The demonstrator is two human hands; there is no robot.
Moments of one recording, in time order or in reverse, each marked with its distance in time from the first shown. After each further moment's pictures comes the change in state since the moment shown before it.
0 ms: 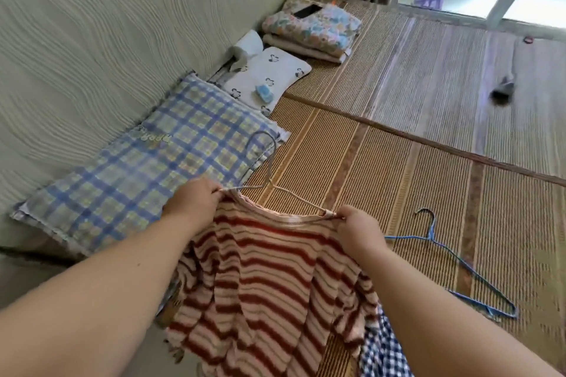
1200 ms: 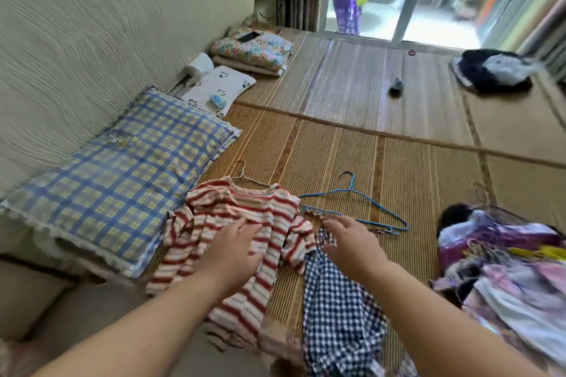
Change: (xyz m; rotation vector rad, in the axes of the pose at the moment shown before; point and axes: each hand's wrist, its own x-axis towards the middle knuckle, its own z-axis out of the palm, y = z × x) left_hand -0.285 0.082 0.051 -0.005 -0.220 0.337; right_hand -0.239 0.122 -0.038 -0.441 0.103 -0.171
